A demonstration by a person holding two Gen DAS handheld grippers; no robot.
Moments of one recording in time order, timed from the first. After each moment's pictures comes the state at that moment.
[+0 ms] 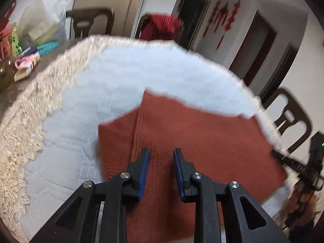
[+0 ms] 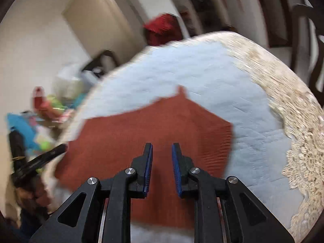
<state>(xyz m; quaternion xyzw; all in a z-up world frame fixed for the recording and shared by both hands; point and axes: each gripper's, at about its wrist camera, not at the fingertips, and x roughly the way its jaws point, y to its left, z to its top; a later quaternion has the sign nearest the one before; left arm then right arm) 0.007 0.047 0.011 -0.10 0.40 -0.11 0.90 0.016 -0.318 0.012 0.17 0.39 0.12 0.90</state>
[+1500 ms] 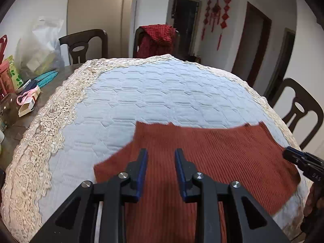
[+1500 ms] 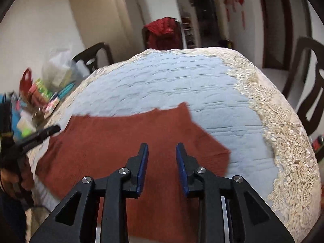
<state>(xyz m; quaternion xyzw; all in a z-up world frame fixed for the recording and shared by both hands) 0.014 0.021 0.040 -0.03 0.36 -0.09 0.93 0.018 -0.286 0.038 0.07 0.36 0.12 0.92</state>
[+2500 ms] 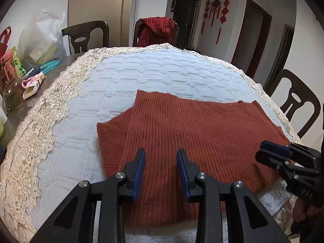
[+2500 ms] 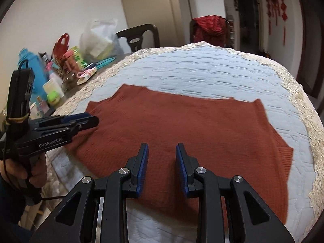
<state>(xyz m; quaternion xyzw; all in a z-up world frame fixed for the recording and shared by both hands) -0.023 0.024 0.022 -0.03 0.38 -0.09 0.92 -0.007 -0.197 0.026 0.00 0.36 0.24 0.90</state>
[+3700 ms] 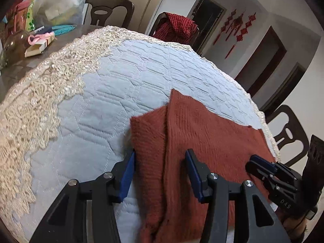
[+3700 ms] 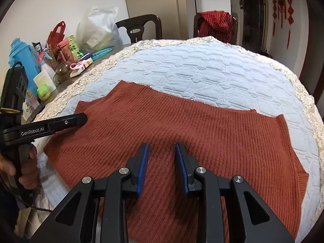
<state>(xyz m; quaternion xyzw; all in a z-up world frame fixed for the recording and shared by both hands) -0.002 0.088 0.001 -0.18 0.40 -0.10 0.89 0.024 -0.159 0.019 -0.04 0.38 0.23 0.90</state>
